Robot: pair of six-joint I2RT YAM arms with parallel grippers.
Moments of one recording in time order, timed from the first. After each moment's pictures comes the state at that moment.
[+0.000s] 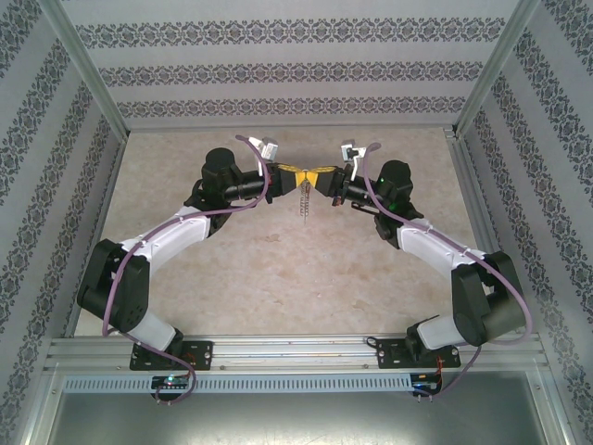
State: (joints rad) left arm -0.43 1.55 1.04 0.48 0.82 -0.48; right arm 0.34 1.44 0.83 0.67 -0.87 0.61
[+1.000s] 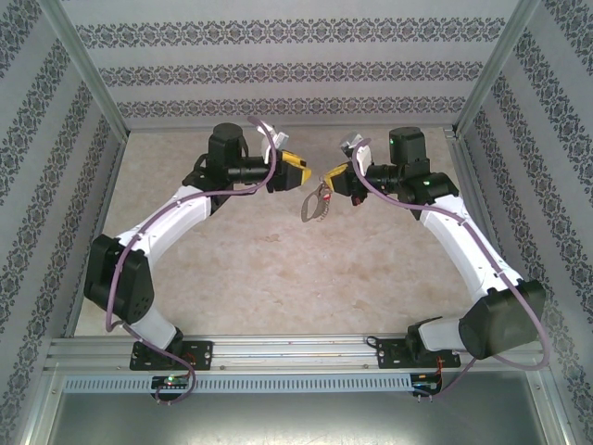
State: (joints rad) left arm -0.41 1.62 1.31 0.05 0.91 -0.21; right arm 0.27 1.36 1.27 -0.51 -0.83 -0.23
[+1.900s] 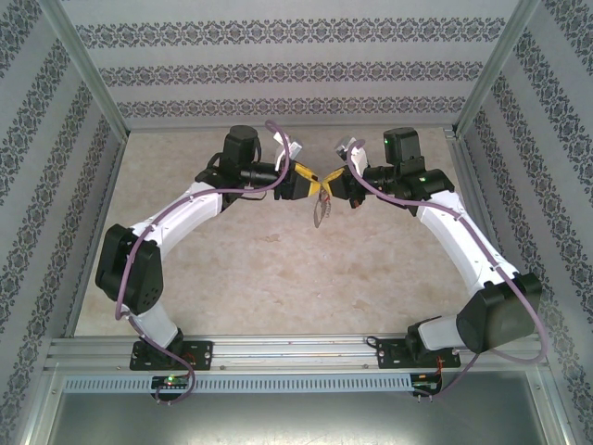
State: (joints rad) left arm -0.45 1.70 1.36 -0.02 1.05 -0.18; right arm 0.28 1.39 1.29 -0.57 -0.85 -0.27
